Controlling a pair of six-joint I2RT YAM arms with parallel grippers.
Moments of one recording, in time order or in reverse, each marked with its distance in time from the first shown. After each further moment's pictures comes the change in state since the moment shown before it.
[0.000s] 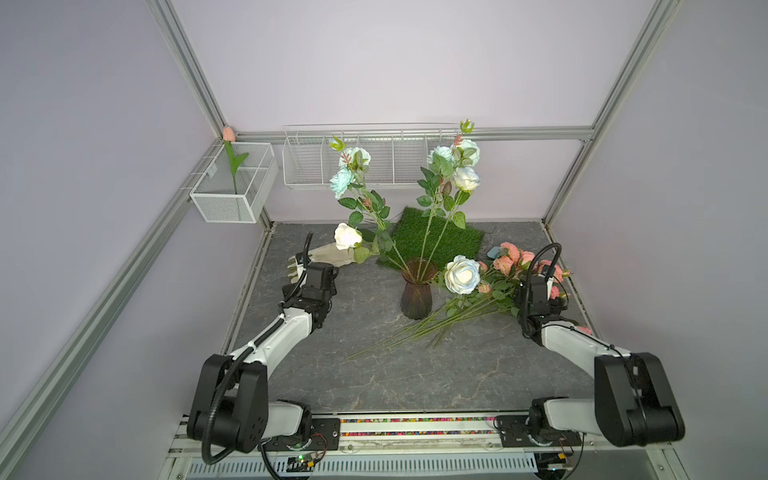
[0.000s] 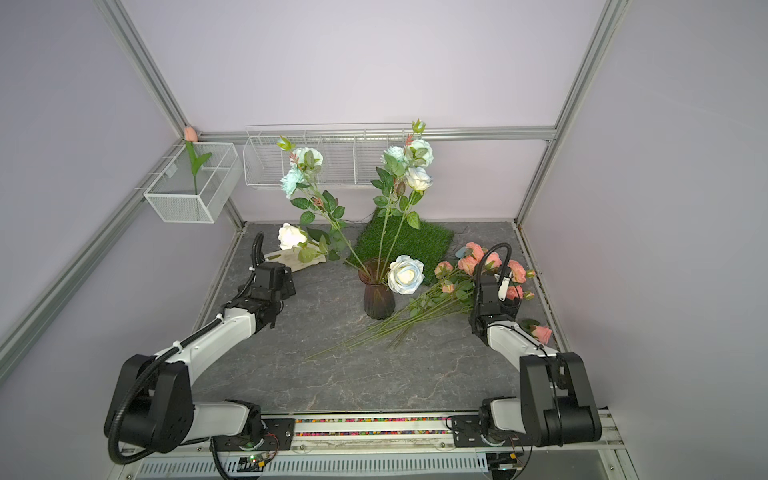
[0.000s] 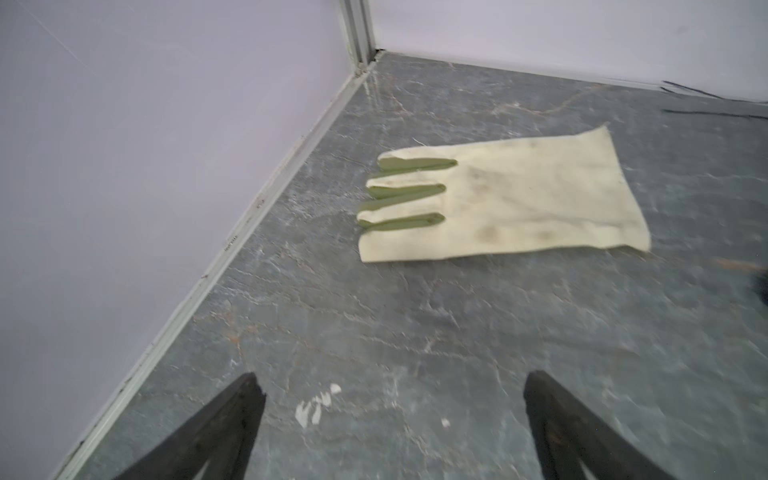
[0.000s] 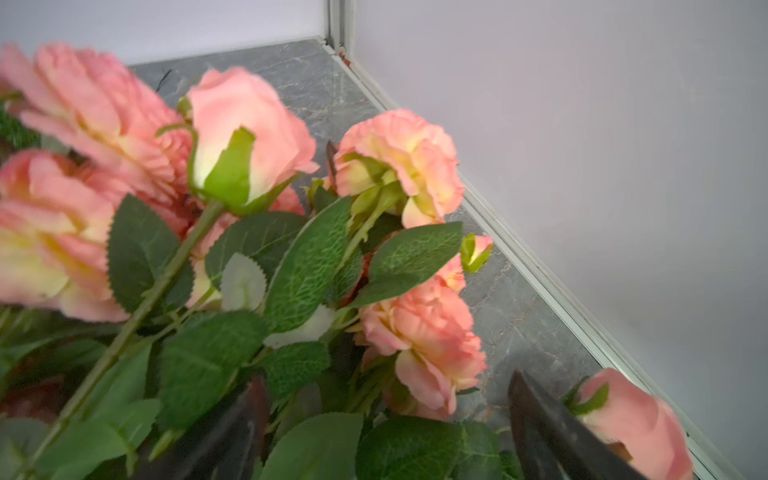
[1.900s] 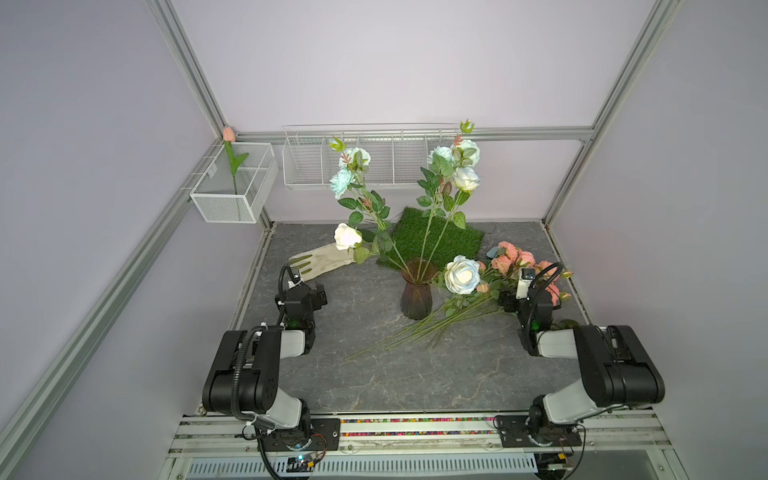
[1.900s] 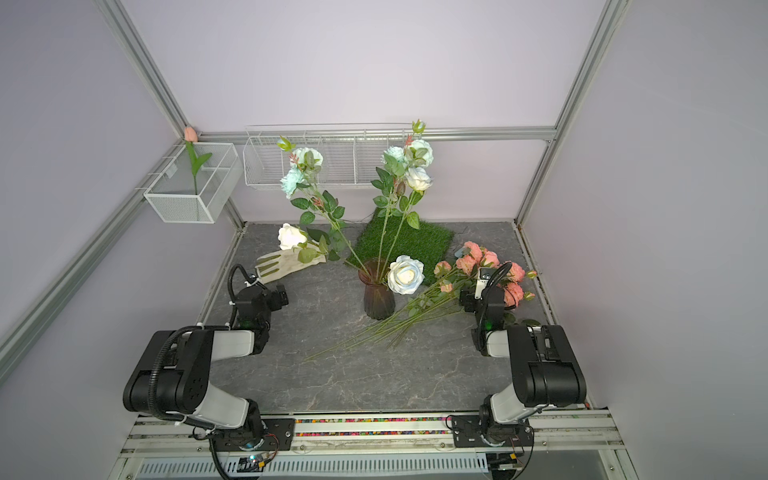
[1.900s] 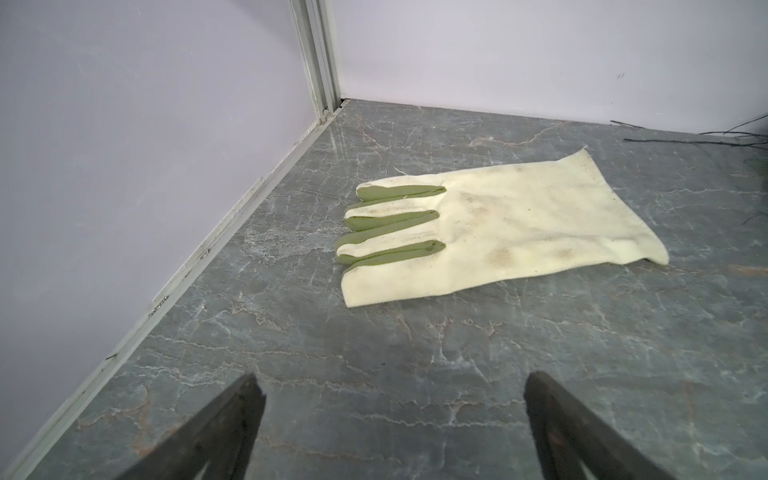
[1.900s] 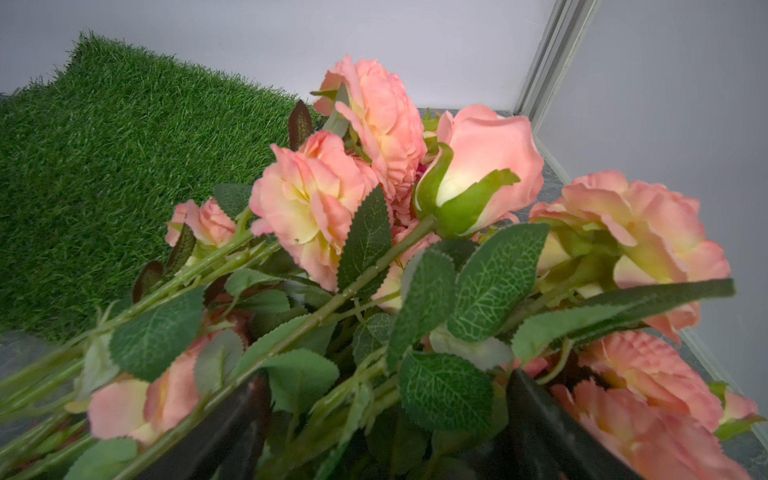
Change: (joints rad) left arm 0.200 0.127 -0.383 0.853 0.330 0.217; right arm -0.104 0.160 -0.159 0.601 -0.553 -0.248
